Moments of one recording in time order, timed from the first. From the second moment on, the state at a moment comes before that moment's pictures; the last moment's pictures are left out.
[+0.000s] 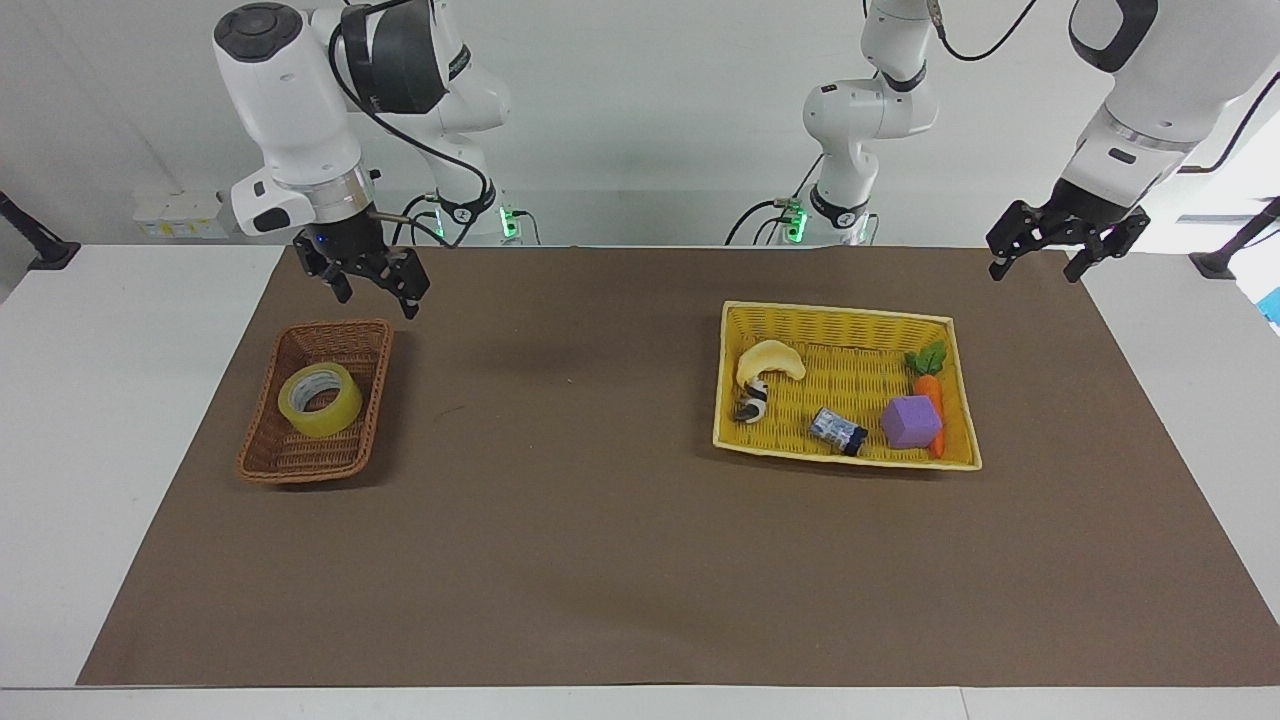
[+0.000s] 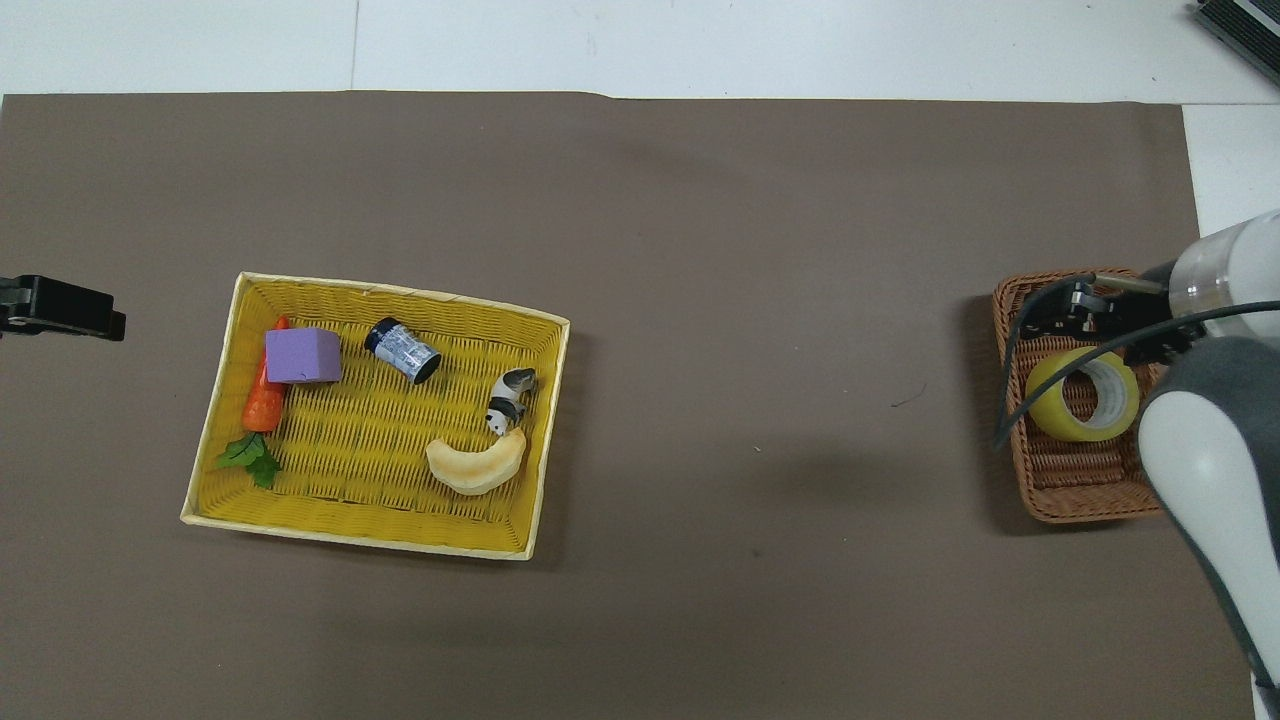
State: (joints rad) left arm 0.03 -0.02 -0.05 -1.57 -0.02 1.57 0.06; right arm 0.14 -0.07 -0.07 -1.78 -0.03 1.74 0.36
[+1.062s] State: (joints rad) left arm 0.03 -0.02 -0.05 -1.57 -0.02 1.57 0.06; right arm 0.10 -0.09 -0.13 -1.59 0.01 1.49 0.10
